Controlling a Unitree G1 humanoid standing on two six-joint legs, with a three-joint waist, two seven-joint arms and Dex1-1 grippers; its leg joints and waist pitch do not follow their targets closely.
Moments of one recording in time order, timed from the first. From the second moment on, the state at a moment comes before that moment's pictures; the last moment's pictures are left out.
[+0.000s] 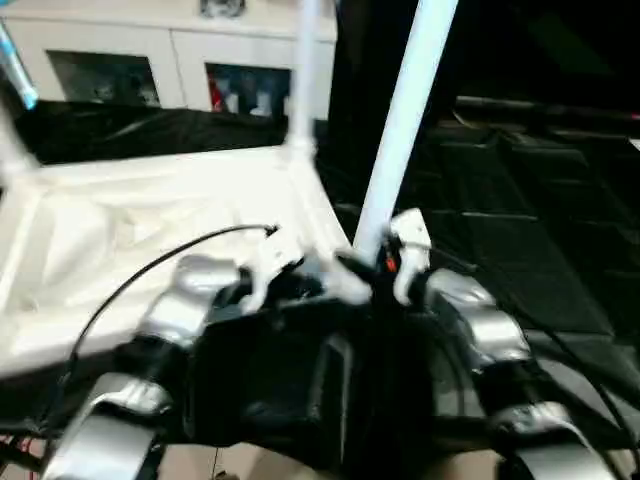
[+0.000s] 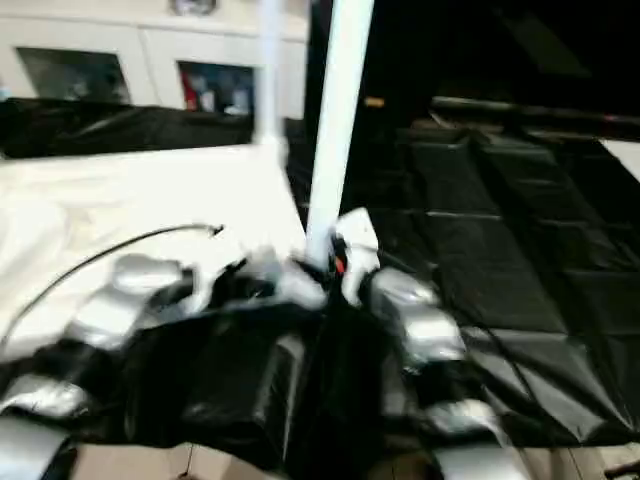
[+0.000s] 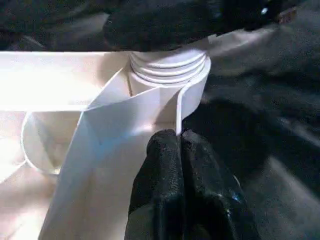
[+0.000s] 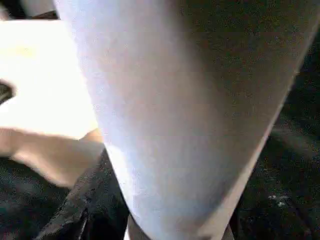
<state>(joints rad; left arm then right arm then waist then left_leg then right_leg) -0.62 0.23 -0.21 0.63 0.07 0.17 -0.94 -0.56 -0.03 0.00 0.64 0.12 0.17 0.51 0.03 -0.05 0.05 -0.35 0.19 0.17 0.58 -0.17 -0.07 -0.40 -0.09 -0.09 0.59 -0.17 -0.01</state>
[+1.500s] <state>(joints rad) -0.58 0.33 -0.24 0.59 0.02 0.07 -1.24 -0.49 -0.25 0.12 0.53 0.14 0.19 1.06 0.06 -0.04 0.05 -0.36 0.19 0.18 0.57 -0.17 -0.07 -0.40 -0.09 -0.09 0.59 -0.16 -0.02</state>
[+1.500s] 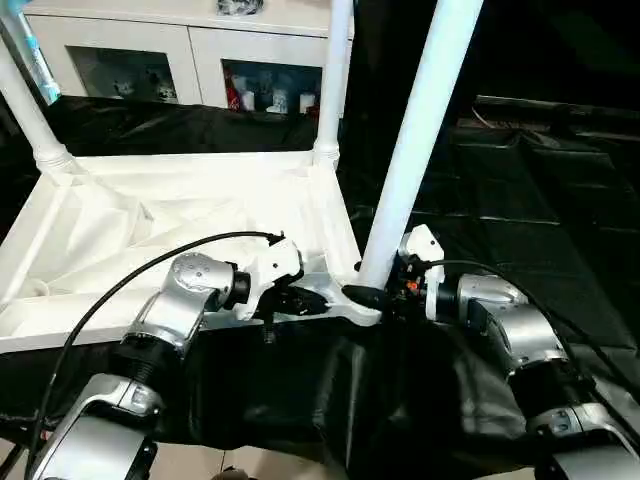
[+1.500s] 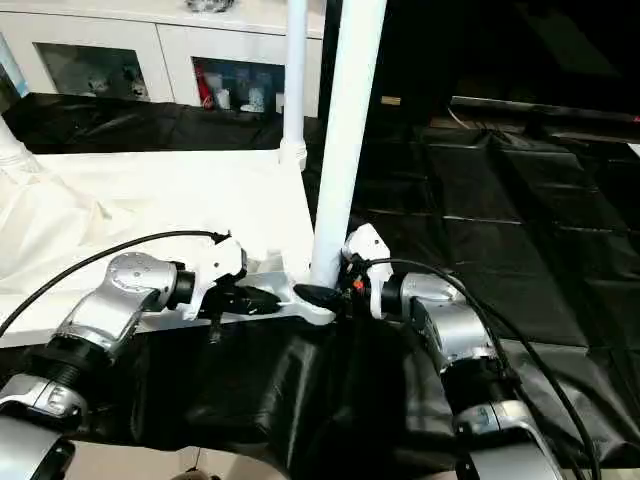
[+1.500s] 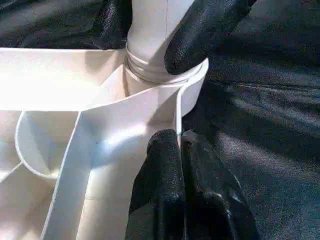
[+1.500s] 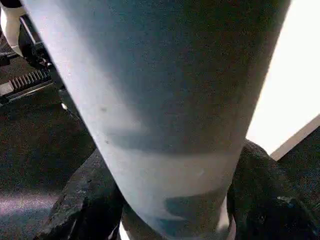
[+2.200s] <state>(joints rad) -0.70 0.18 -0.19 0.77 0.09 0.10 -0.87 -0.63 -0.01 -0.05 0.79 0.09 0.10 0.43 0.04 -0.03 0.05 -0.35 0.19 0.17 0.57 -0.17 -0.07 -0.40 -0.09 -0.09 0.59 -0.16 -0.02</state>
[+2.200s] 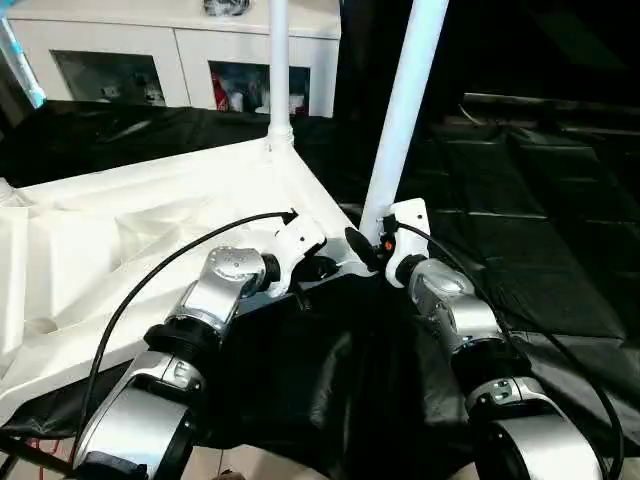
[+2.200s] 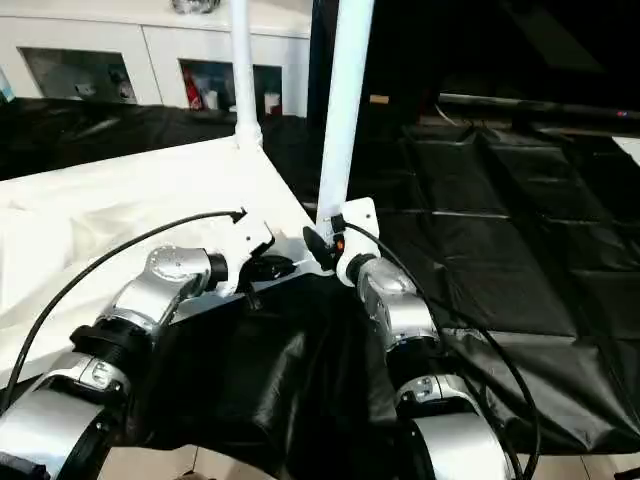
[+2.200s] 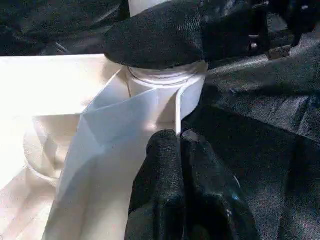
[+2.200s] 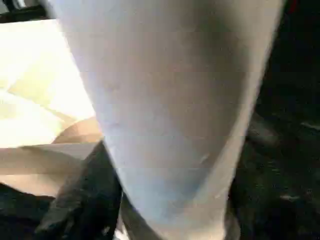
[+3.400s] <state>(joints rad) -0.56 0.38 -0.26 0.52 0.01 0.06 -1.30 -0.45 -0.29 0.16 0.46 0.17 0.24 1.12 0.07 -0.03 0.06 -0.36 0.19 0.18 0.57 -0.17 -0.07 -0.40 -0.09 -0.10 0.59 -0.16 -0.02</state>
